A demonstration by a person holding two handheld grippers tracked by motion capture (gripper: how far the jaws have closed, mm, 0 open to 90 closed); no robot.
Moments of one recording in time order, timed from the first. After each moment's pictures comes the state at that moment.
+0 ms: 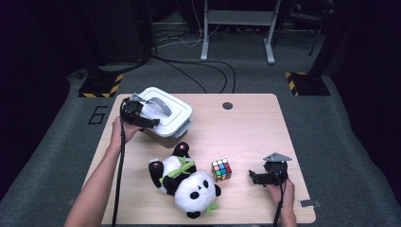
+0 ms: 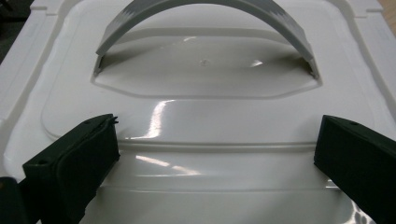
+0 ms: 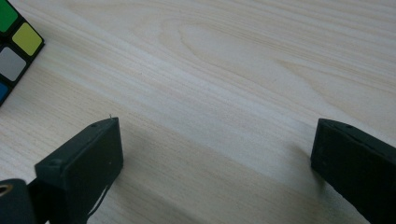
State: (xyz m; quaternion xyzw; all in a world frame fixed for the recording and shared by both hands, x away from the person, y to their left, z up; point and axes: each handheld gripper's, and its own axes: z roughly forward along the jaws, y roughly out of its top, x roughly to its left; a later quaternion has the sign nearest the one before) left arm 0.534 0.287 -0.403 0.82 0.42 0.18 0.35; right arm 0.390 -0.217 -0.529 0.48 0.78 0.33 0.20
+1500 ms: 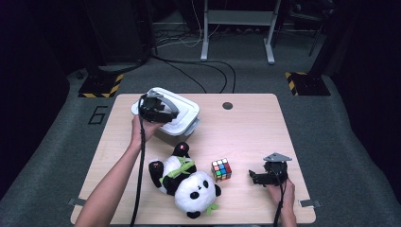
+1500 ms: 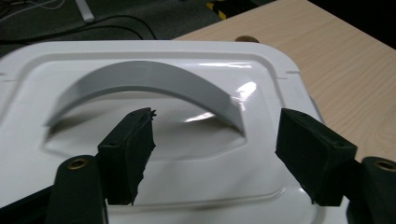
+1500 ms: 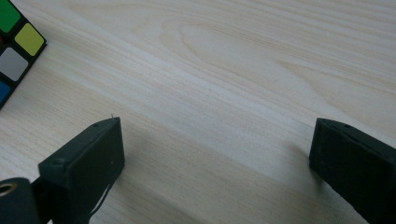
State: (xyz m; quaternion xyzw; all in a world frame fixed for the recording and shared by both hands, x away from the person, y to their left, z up) left arm 0.529 0.227 -0.382 0.79 0.42 0.19 0.41; right arm 0.389 -0.217 -0.529 0.48 0.78 0.33 0.21
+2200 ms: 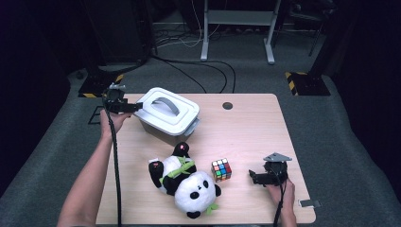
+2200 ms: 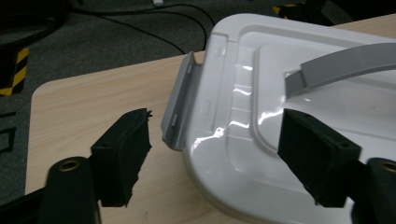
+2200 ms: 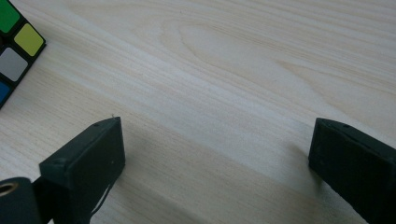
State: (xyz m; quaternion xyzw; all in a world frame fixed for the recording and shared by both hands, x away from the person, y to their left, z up) left arm 0.566 0.347 -0.394 0.73 0.53 0.22 0.38; right arm 0.389 -0.217 -0.529 0.48 0.78 0.33 0.21
